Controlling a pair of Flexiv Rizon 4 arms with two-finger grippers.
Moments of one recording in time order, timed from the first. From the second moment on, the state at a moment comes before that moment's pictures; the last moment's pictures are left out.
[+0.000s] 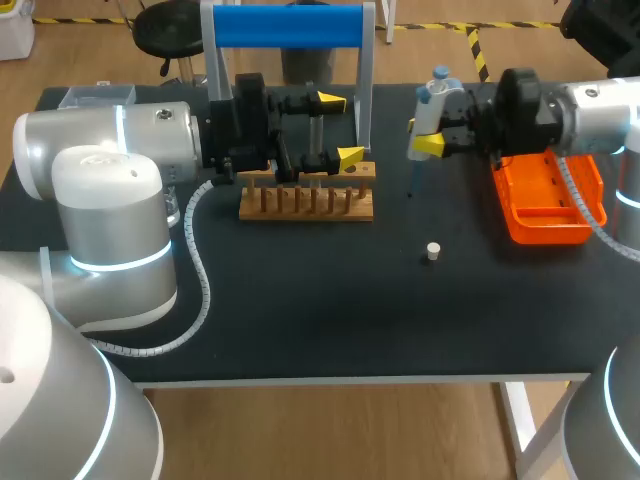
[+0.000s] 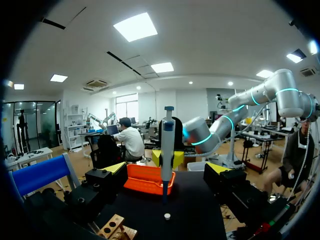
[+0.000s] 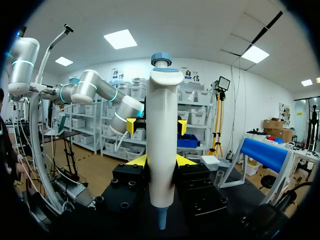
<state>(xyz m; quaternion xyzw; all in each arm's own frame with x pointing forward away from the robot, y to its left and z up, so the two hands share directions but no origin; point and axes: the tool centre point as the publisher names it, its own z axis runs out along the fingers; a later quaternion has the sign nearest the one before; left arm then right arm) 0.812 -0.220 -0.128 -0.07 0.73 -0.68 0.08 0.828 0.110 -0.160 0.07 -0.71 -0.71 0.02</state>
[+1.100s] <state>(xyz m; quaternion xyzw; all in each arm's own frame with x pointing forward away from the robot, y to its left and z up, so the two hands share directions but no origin) 0.812 -0.220 -0.128 -0.07 0.73 -0.68 0.08 0.816 0.199 -0.171 0.10 -0.70 -0.70 0.04</state>
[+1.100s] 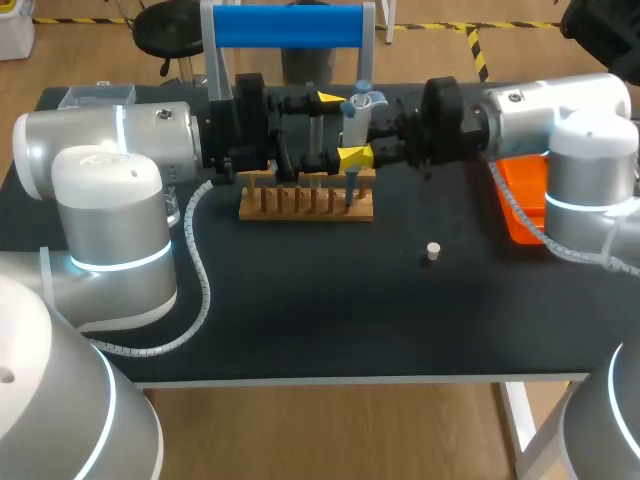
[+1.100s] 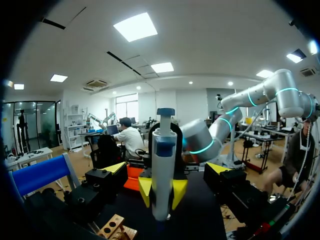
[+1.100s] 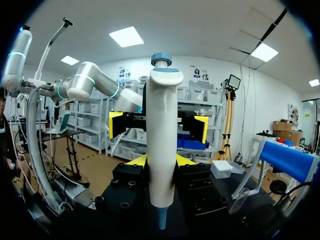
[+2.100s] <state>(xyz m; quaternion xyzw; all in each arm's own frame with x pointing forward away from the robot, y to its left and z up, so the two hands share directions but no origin) 0.812 -0.220 -0.129 -0.07 0.73 -0.68 0.08 0.812 0.212 -0.167 0.09 -0.70 -0.71 0.03</state>
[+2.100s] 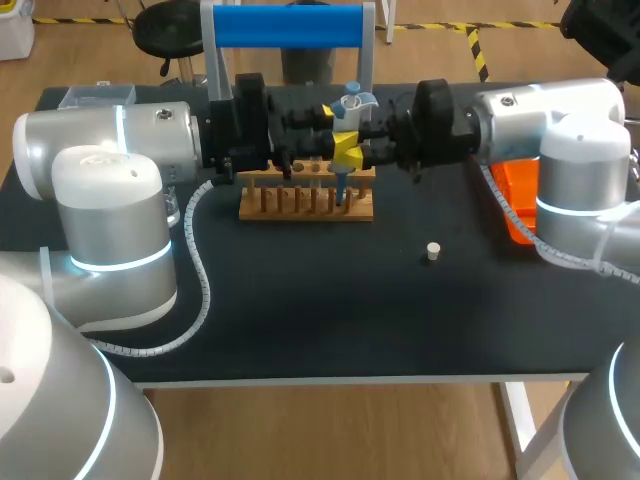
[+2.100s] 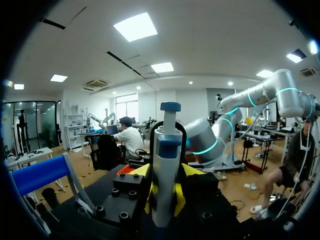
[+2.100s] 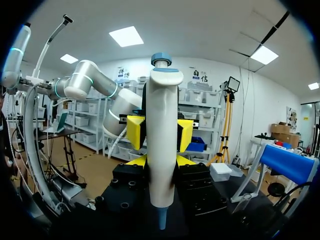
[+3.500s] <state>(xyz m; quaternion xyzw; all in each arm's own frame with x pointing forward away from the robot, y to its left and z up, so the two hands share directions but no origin) 0.812 -0.220 -0.129 -0.07 0.73 -0.68 0.08 0.880 0.122 -0.166 0.03 -0.71 -0.71 -0.03</state>
